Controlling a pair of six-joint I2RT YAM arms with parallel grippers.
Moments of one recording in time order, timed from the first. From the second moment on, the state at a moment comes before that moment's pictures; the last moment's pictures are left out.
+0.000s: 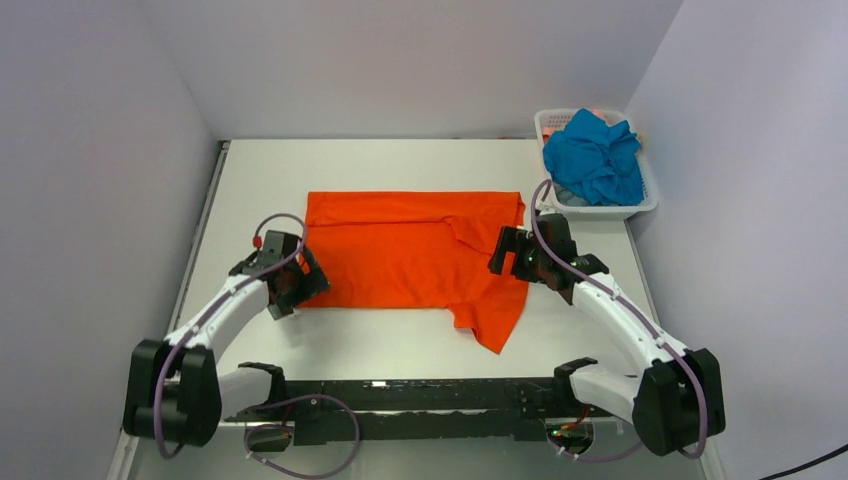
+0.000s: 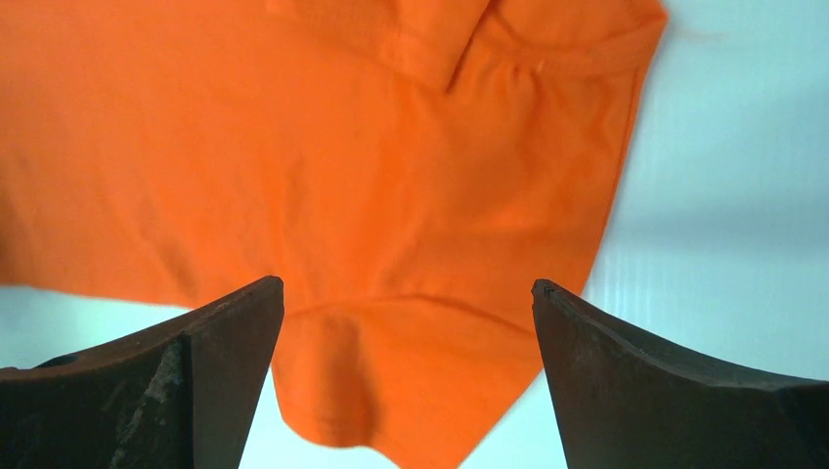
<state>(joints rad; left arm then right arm) -0.15 1.21 0.65 -0.56 -0.05 -0.68 0.29 1.12 0.71 -0.40 -0.03 0.47</state>
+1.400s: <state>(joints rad) -0.14 1.30 0.59 -0.36 -0.20 -0.83 0.88 1.33 0.65 -0.58 0.14 0.55</state>
